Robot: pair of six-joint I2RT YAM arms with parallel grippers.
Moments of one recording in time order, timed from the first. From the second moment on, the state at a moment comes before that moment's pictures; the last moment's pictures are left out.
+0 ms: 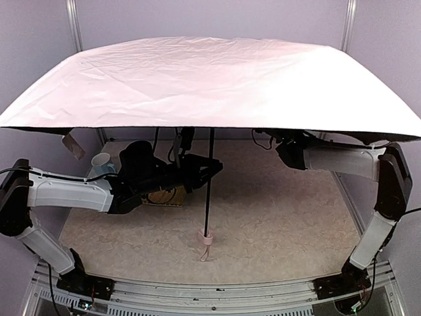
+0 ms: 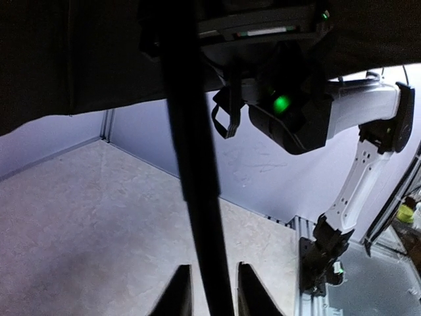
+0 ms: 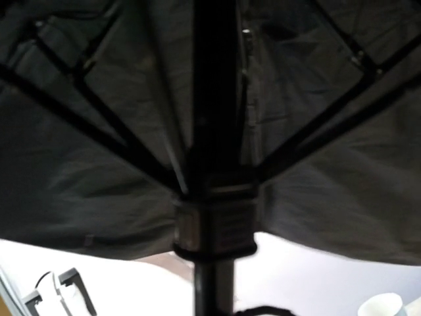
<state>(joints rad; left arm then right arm) -0.90 1.51 0.87 0.69 0.33 -0.32 0.71 1.72 1.32 0.95 -0.62 0.84</state>
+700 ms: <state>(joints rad) -0.92 1.53 0.86 0.67 0.19 -0.39 0.74 1.64 1.32 0.77 -0.33 0.58</state>
